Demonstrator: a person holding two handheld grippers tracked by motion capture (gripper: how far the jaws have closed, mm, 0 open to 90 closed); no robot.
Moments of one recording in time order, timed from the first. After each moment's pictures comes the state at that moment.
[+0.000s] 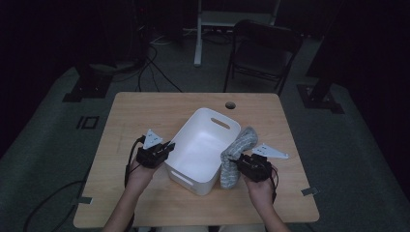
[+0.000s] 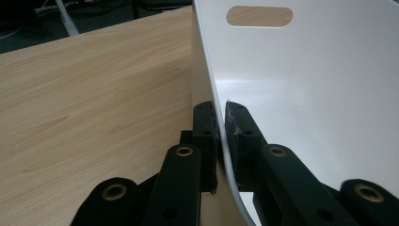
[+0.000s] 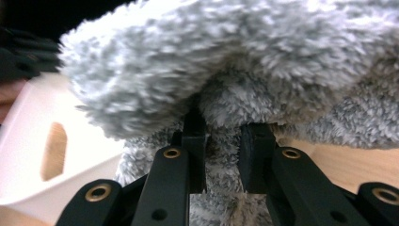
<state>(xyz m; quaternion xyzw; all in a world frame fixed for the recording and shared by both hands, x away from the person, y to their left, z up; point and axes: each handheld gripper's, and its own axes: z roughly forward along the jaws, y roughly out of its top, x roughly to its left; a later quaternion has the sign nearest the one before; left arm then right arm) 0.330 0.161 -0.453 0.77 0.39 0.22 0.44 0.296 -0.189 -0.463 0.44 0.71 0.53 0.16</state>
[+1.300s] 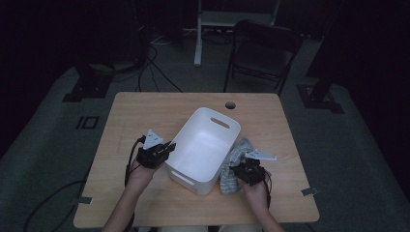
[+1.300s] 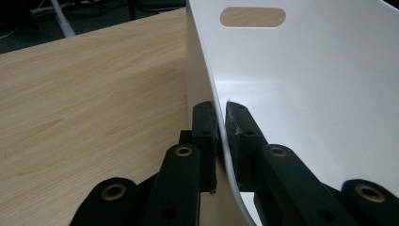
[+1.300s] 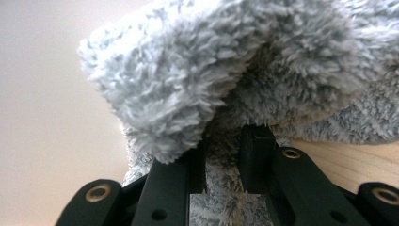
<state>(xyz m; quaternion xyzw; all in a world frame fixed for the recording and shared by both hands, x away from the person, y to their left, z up) 0.330 0.160 -0.454 0.77 0.39 0.22 0.45 0.316 -0.186 -0.519 0.49 0.73 0.47 0.12</state>
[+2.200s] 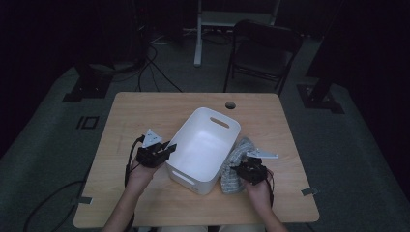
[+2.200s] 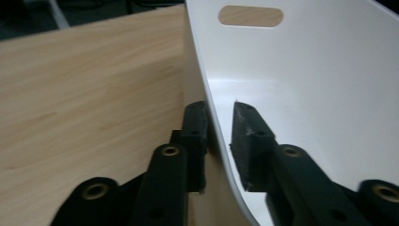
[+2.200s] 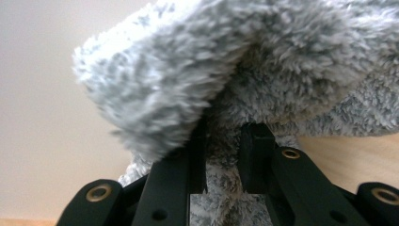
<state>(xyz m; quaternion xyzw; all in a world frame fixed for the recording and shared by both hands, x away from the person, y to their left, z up) 0.332 0.163 -0.452 0.77 0.40 0.19 0.45 0.318 -0.195 -0.514 0.48 0.74 0.46 0.12</state>
